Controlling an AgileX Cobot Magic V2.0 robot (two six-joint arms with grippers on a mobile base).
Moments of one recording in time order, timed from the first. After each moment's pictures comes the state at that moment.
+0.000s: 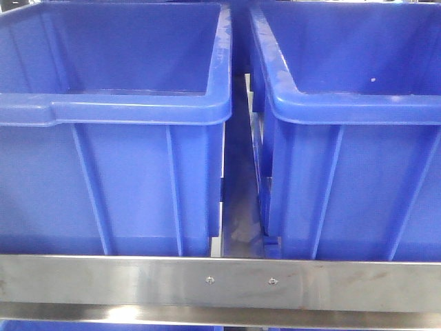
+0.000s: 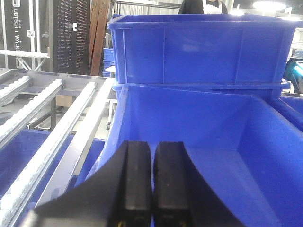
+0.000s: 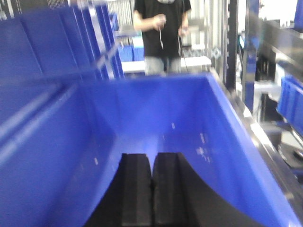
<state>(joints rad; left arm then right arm) -0.11 0.31 -0.32 -0.31 -0.04 0.17 0.02 0.15 -0.25 0.16 0.06 -0.03</state>
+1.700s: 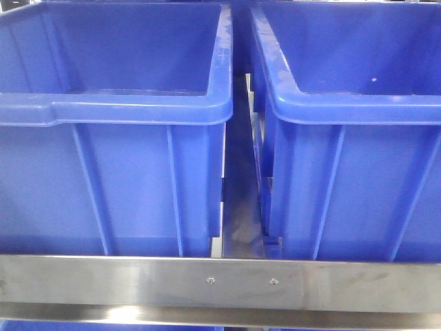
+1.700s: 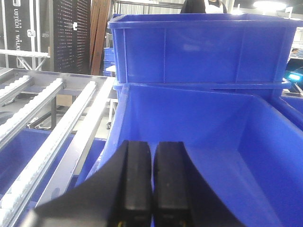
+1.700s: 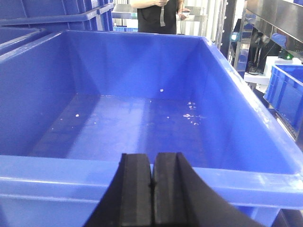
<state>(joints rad) -0.11 0.31 -0.31 -0.31 -0.04 0.17 0.02 -0.01 0.03 0.06 -0.02 -0.03</state>
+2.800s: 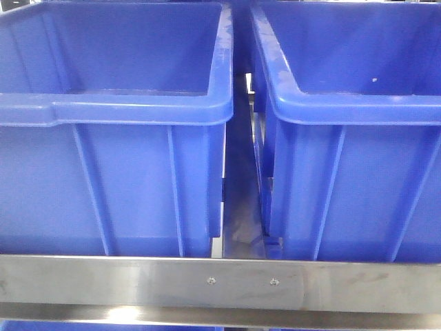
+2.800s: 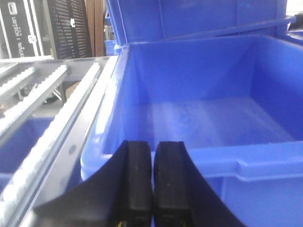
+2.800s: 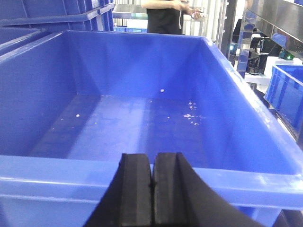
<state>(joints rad) -0.11 0.00 0.01 -0.07 0.00 0.09 0.02 -0.01 0.03 0.06 -0.03 -0.03</state>
